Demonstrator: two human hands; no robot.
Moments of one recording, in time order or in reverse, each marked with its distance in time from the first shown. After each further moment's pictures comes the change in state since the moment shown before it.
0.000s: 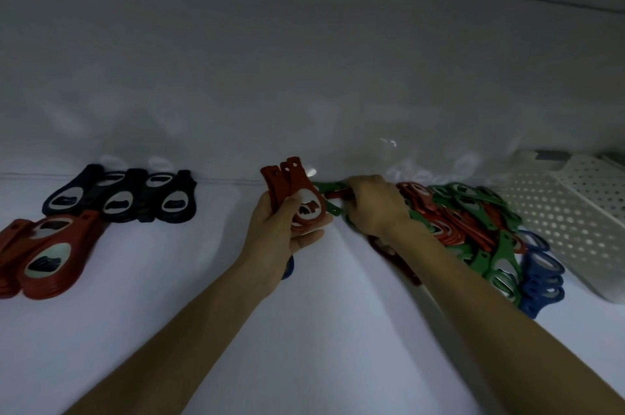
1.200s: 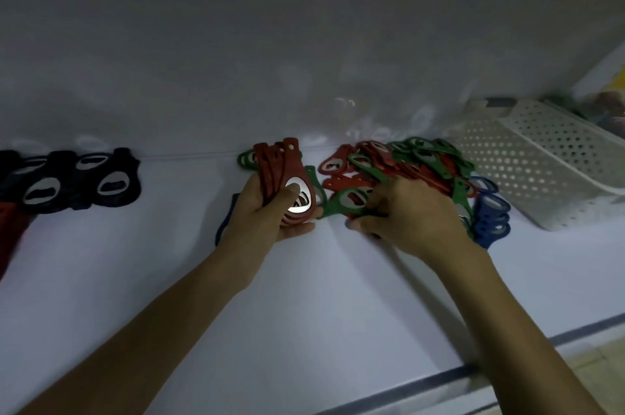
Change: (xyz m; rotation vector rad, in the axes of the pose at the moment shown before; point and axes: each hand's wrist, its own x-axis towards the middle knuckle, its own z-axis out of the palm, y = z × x) left_hand -0.014 -0.025 0.011 0.184 -0.248 0.026; right_hand -0.110 0.033 -0.032 -0.052 0.019 0.221
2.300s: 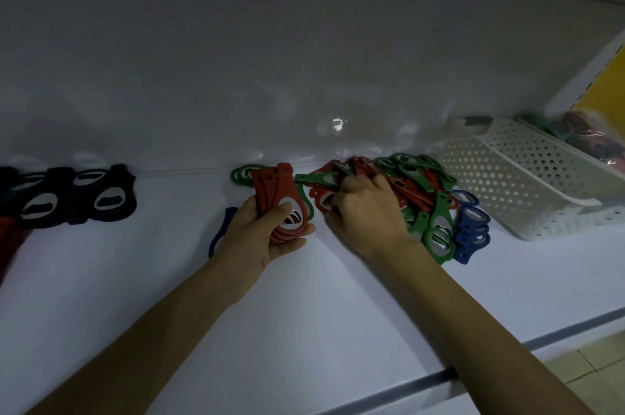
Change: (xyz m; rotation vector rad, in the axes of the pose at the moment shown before) left_hand -0.004 0.002 0.001 -0.119 -0.009 -0.170; right_hand 0.025 -0.017 0.031 -0.218 0.304 -0.284
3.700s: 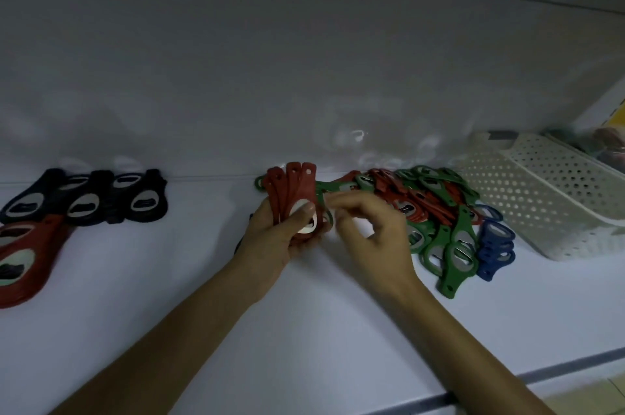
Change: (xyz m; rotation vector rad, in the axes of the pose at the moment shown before) left_hand -0.003 0.007 0.000 -0.017 -0.028 0.167; right_hand -0.019 -0.039 -0.019 1.182 0.385 0.095
